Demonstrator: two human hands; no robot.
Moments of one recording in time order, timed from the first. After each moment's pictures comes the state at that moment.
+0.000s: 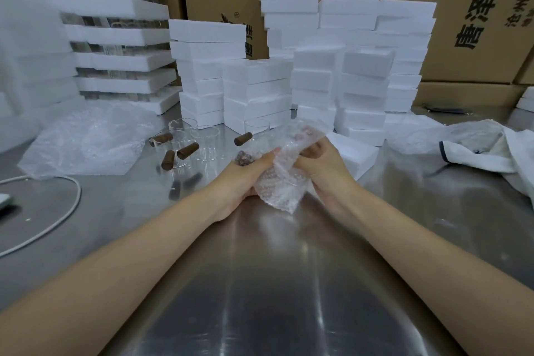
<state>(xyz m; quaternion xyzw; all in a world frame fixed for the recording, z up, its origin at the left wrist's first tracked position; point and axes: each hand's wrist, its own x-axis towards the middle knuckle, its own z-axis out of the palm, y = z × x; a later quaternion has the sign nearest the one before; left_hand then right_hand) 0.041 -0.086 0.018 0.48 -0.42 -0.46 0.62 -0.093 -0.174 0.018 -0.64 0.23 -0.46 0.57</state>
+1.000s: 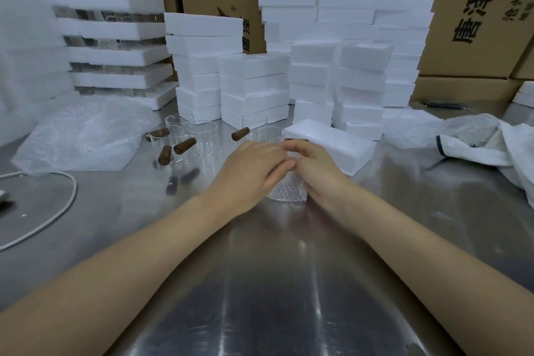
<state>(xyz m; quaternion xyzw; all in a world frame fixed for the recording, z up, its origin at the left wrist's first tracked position) 0.030 -0.075 0.025 0.53 -0.75 0.18 0.35 -0.088 -0.160 0.018 -0.68 0.28 -0.38 0.55</state>
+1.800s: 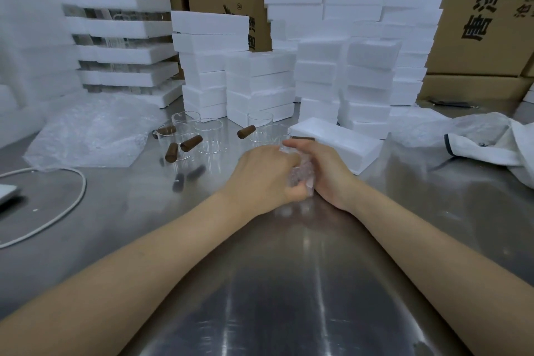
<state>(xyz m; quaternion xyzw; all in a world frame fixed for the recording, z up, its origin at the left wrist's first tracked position) 0.012 -0.078 0.026 0.62 -0.72 0.19 0.26 -0.095 -0.179 0.010 -0.59 0.26 -0.35 0.68</state>
